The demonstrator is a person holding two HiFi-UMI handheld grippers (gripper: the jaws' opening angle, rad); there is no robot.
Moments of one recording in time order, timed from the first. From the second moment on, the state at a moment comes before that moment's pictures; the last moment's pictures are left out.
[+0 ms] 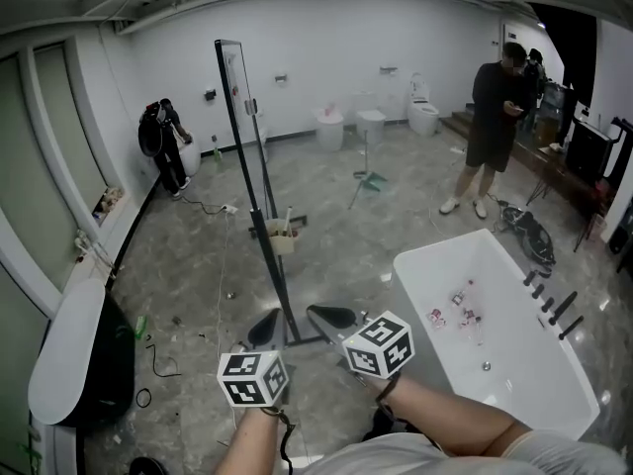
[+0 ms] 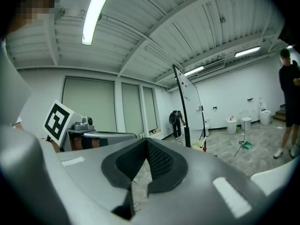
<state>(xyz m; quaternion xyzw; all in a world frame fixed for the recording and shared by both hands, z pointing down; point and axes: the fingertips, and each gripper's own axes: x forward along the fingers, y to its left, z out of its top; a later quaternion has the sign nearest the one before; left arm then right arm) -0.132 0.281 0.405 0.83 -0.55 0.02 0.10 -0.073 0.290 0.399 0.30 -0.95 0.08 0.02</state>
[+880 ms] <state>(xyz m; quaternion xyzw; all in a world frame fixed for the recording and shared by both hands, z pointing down) -0.050 0.032 0.471 0.79 -0.59 0.04 0.15 0.006 0.043 0.470 0.21 -0.96 0.16 0.05</state>
